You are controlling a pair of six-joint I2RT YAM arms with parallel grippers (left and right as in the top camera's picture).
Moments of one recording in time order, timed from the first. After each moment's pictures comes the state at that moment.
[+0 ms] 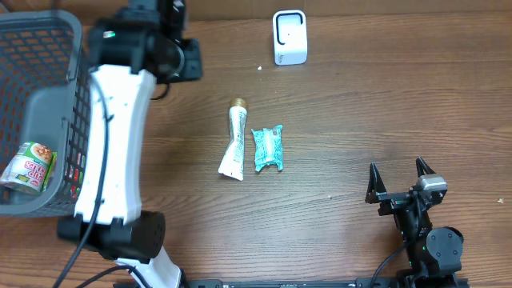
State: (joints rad) left arm -0.13 1.85 2.25 -1.47 -0.01 -0.24; right arm 0.13 0.01 0.02 -0.03 -0.01 0.10
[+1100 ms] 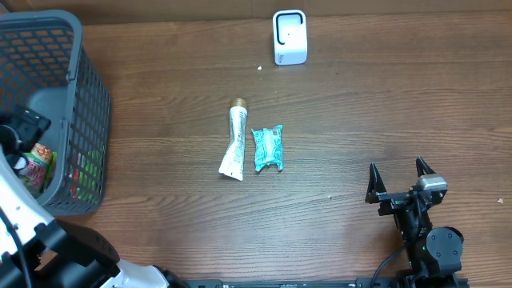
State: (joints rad) left arm 0.76 1.73 1.75 -1.23 0.03 -0.37; right arm 0.13 0.01 0.02 -0.03 -0.01 0.10
